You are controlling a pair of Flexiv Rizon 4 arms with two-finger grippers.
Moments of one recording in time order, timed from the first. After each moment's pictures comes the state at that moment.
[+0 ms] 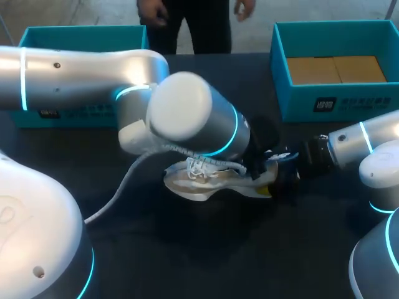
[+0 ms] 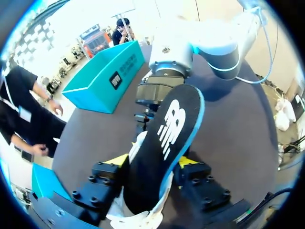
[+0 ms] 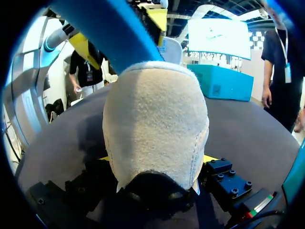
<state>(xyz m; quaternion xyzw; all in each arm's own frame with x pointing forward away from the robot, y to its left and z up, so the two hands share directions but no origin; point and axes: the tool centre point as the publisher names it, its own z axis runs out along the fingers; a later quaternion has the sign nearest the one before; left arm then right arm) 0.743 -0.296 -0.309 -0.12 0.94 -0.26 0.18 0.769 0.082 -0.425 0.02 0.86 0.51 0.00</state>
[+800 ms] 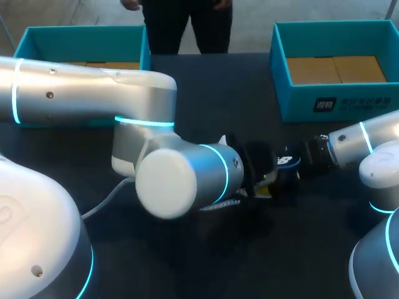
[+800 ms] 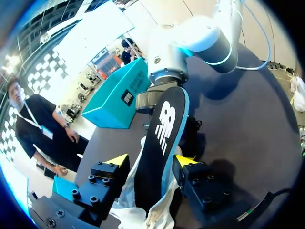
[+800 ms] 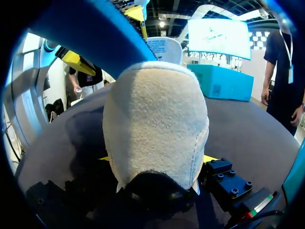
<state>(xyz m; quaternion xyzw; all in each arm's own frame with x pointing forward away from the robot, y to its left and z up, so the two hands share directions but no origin) 0.733 -0.296 -0.307 -0.07 0.90 -0.30 0.30 0.769 0.082 -0.425 0.02 0.86 0.51 0.00</state>
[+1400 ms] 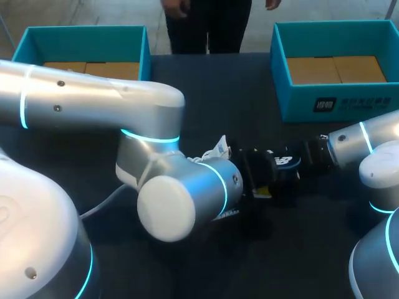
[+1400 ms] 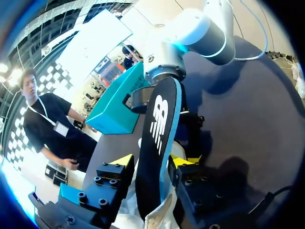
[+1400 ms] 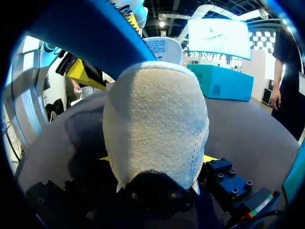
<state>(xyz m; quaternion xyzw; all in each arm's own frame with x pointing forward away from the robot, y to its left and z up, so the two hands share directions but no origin) 0.739 -0.302 -0.322 -0.04 0.89 -0.31 0.35 0.769 0.082 -0.425 0.02 0.86 0.51 0.00</state>
